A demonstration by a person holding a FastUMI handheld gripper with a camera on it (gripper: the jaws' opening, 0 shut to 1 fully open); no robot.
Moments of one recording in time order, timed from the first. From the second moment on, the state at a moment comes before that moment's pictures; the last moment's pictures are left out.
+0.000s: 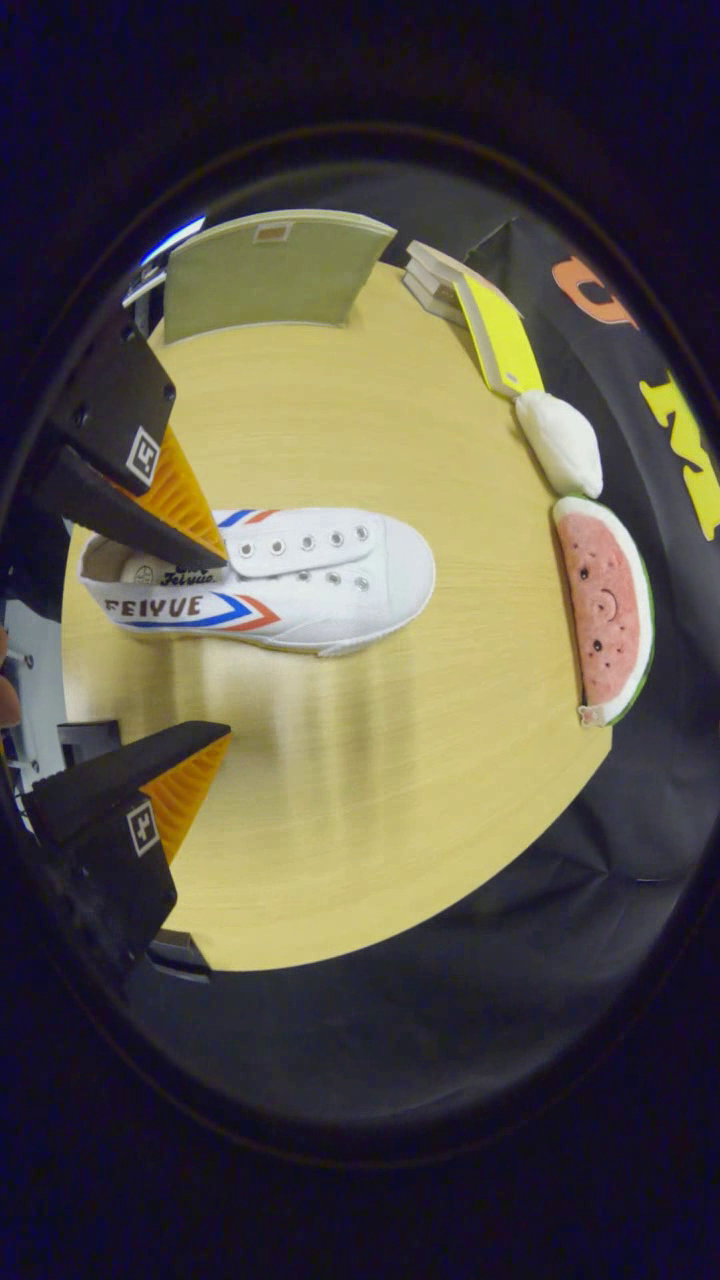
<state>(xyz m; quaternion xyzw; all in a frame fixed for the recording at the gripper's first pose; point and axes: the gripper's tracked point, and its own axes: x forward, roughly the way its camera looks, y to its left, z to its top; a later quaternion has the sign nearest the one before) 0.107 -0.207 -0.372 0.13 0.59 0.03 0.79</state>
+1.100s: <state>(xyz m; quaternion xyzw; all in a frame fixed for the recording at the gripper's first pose) 0.102 -0.177 -0.372 0.22 0.60 0.08 0.77</state>
